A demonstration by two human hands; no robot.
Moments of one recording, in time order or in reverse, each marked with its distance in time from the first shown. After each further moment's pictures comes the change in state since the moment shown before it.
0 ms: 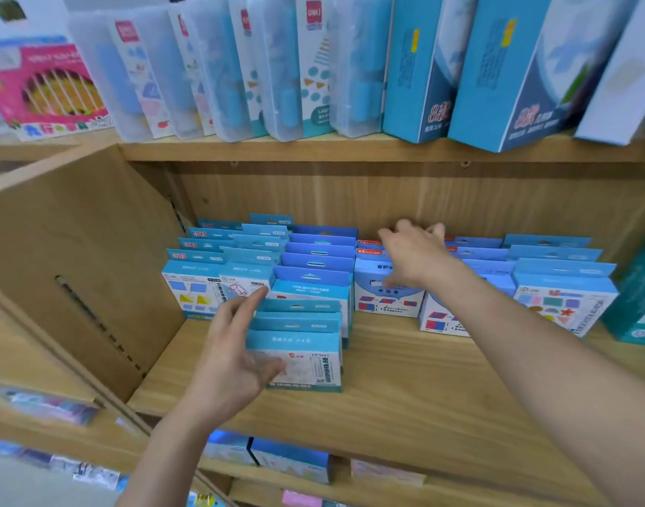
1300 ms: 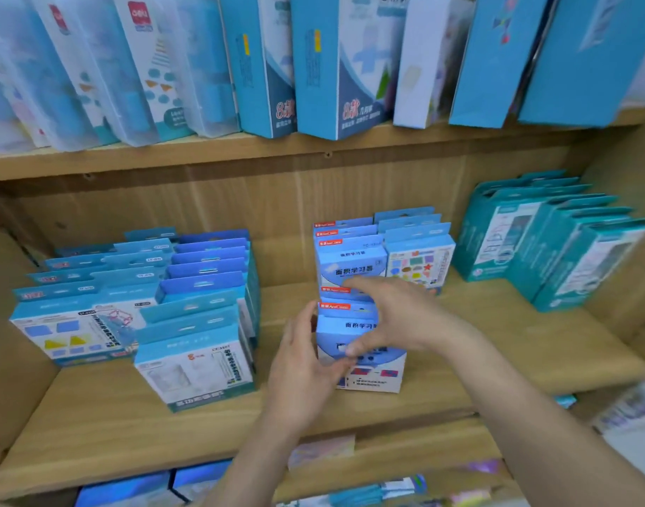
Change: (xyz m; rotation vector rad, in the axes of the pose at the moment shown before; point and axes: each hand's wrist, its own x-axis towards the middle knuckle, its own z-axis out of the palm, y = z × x) left_hand -0.010 0.105 0.144 -0.297 -0.130 0.192; right_hand -0.170 0.046 0.014 0.540 -0.048 0.104
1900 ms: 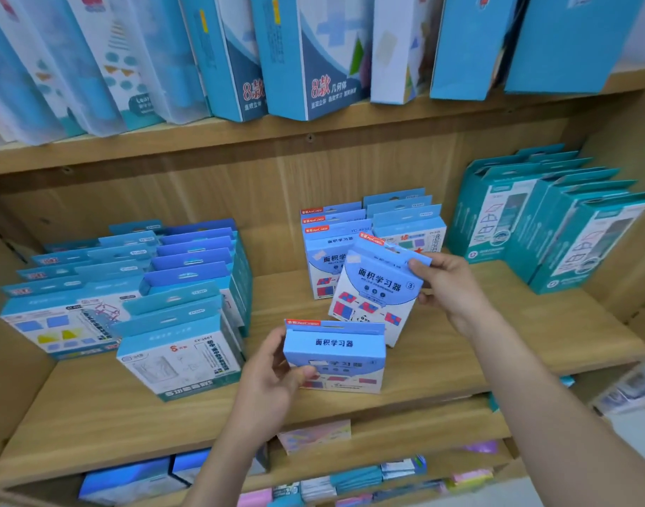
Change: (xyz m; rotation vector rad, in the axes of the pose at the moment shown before) left_hand -0.027 -0.008 -0.015 -0.326 -0.123 -0.189; right_hand 0.001 0.087 0.015 1.157 0.435 0.440
